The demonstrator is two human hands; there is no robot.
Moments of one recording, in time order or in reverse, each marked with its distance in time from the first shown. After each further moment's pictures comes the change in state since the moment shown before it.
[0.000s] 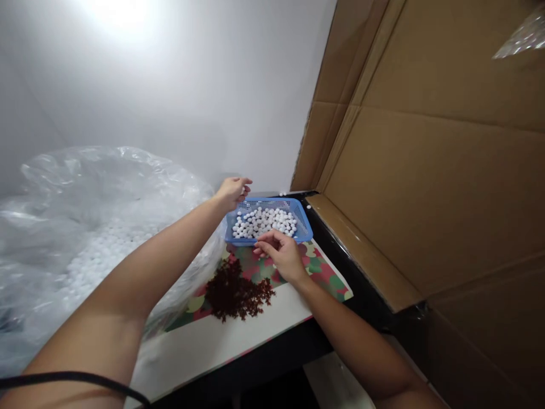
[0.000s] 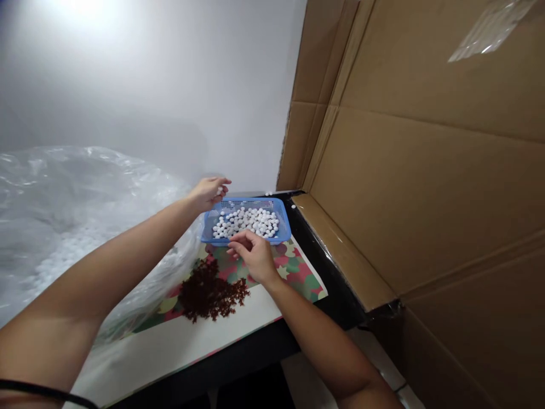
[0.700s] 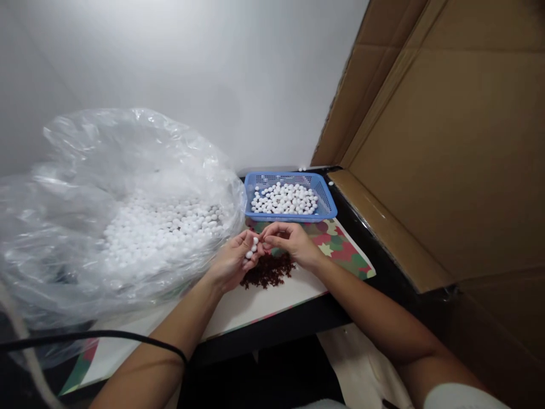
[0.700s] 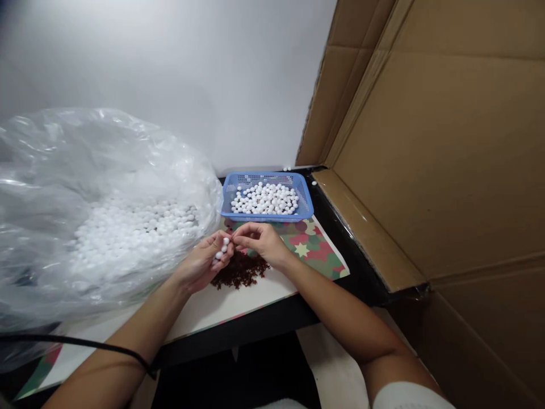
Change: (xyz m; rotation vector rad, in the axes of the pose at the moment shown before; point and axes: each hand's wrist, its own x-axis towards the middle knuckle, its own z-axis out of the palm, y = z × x) left_hand -0.177 -0.121 -0.039 -0.528 -0.329 -0.180; right_hand -0.018 0.000 0.012 0.098 -0.319 0.176
